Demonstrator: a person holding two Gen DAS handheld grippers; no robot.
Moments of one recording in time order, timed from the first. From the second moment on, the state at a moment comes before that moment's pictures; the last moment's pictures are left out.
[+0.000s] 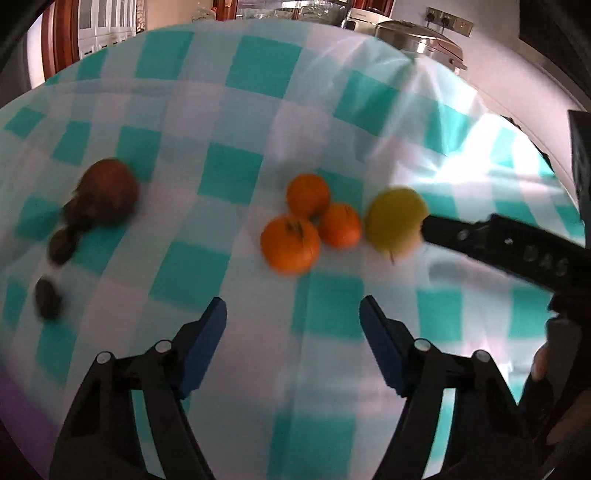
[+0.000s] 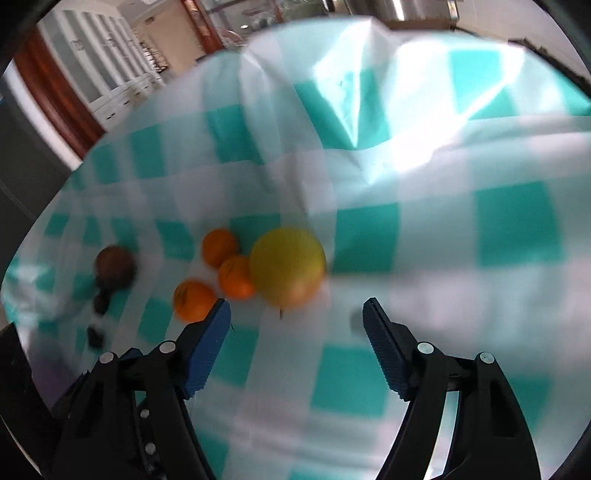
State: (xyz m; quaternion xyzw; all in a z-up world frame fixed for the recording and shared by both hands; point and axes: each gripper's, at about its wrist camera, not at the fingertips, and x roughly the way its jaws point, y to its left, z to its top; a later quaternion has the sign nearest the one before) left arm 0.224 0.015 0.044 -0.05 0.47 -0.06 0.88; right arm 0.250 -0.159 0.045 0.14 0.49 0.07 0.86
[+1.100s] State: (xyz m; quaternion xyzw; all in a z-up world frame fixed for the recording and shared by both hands) left arm 0.201 0.017 0.061 -0.03 0.45 -0.07 0.89; right arm 0.198 -0.179 0.073 0.18 0.47 0.10 0.86
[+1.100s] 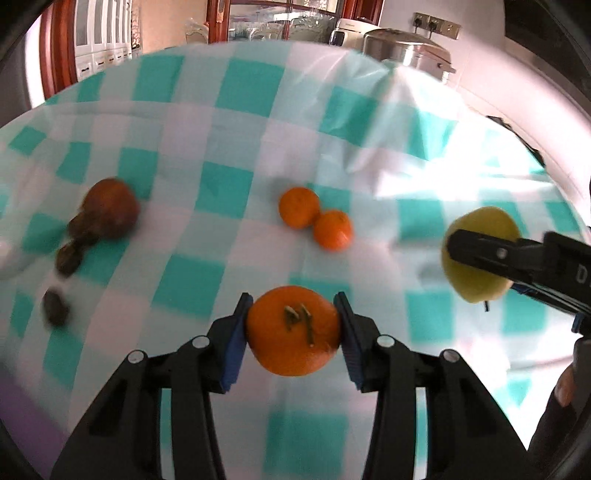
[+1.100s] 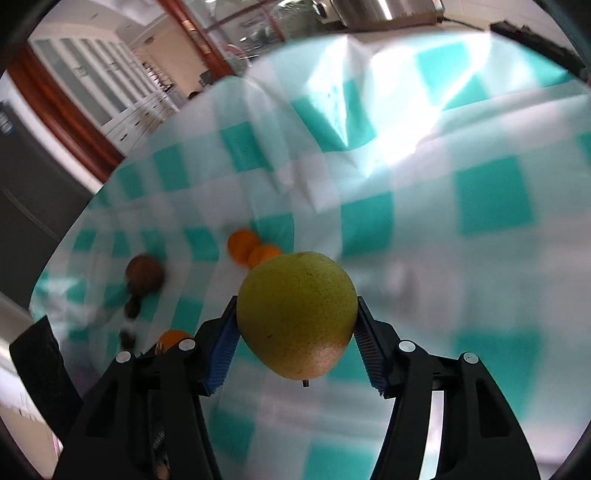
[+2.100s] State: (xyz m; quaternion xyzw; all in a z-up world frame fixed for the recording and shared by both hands) left arm -0.136 -0.068 0.238 0.03 0.35 -0.10 0.93; right arm -0.086 -0.279 0.205 0.18 0.37 0.15 0.90
